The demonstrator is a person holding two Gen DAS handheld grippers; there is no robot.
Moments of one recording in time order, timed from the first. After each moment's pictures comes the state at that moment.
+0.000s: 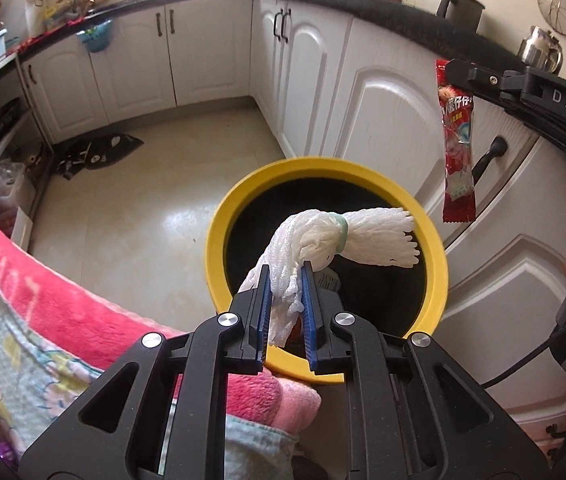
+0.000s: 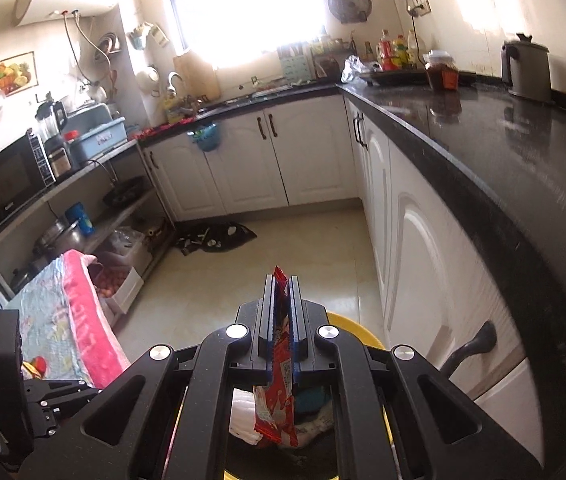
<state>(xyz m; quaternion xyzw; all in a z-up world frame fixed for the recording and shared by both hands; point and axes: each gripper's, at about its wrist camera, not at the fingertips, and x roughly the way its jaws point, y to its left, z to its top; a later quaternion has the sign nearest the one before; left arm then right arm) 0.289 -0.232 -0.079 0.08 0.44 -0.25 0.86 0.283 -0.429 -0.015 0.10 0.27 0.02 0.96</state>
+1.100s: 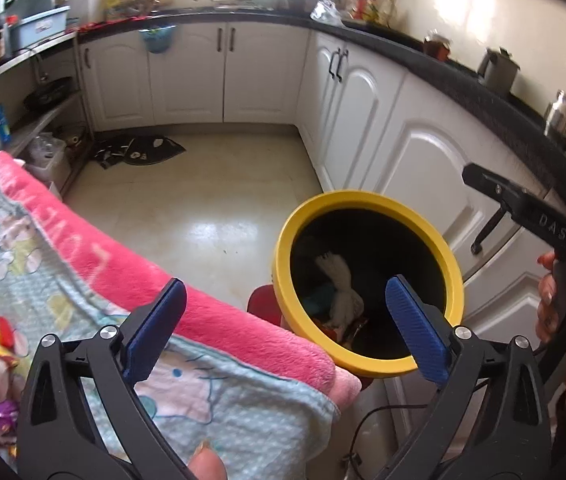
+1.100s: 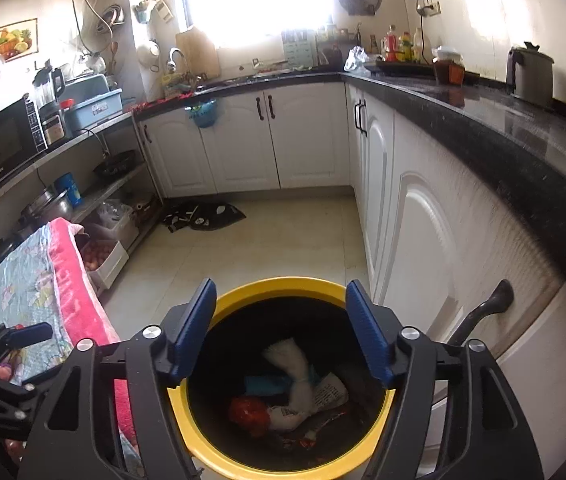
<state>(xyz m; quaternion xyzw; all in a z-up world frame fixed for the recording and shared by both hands) 0.269 -0.160 -0.048 0.00 0.39 -0.18 0.90 0.269 -0.395 -0.033 0.06 0.29 0.01 0.95</state>
